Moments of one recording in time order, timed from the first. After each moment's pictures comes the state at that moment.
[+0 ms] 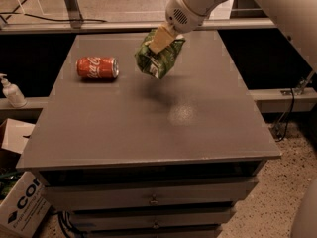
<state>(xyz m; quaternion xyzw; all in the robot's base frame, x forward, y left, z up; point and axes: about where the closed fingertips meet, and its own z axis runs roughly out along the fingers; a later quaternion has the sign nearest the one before) 0.666 -0.017 0.944 -0.49 0.81 0.12 0.30</state>
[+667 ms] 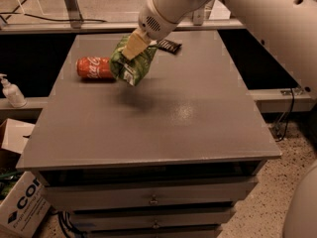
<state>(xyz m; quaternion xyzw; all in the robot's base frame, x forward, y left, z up) 0.651 0.053 0.936 -0.52 0.78 0.16 0.30</state>
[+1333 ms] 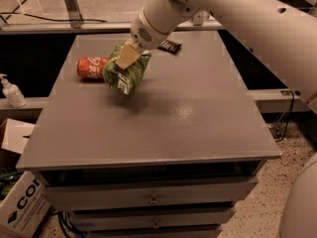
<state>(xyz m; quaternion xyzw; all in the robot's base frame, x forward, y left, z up) 0.645 0.074 0.911 -0.53 0.78 0.17 0.29</state>
